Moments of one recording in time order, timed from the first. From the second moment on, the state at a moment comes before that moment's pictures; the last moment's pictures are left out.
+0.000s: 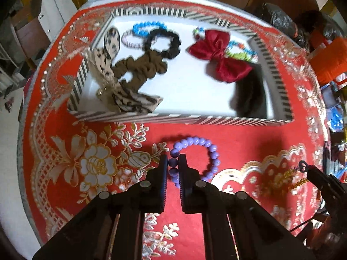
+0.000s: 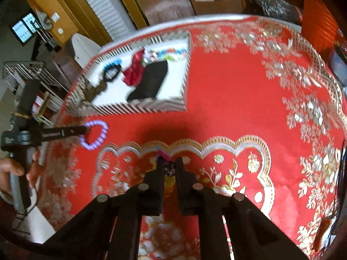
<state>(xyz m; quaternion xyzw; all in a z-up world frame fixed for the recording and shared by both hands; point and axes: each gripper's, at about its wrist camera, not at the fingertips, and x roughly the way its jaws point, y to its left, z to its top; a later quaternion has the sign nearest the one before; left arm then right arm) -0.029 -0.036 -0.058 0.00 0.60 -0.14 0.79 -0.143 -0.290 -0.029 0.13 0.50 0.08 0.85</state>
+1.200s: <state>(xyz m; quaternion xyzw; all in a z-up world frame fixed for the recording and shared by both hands) -0.008 -0.062 0.058 0.04 0.50 -0.13 0.85 -0.083 -0.250 0.071 0.08 0.42 0.15 0.89</state>
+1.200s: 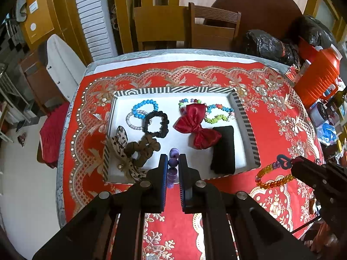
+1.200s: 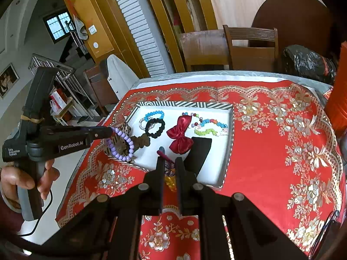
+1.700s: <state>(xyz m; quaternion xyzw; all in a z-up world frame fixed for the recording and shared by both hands) 0.038 -0.060 0.004 -0.01 0.55 -0.14 0.82 -0.026 -0.223 0.029 0.10 0.46 0.15 0.87</state>
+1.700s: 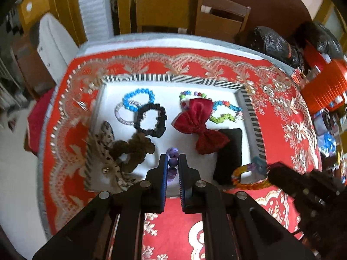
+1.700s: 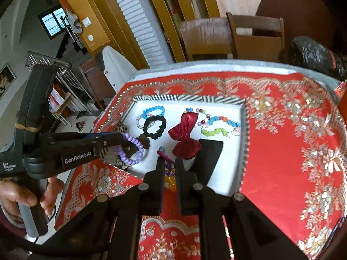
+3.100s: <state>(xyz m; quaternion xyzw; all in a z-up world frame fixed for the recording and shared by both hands) 0.005 -0.032 0.026 0.00 0.51 -0.09 0.85 -0.024 -0.224 0.026 0.08 0.44 0.08 0.89</state>
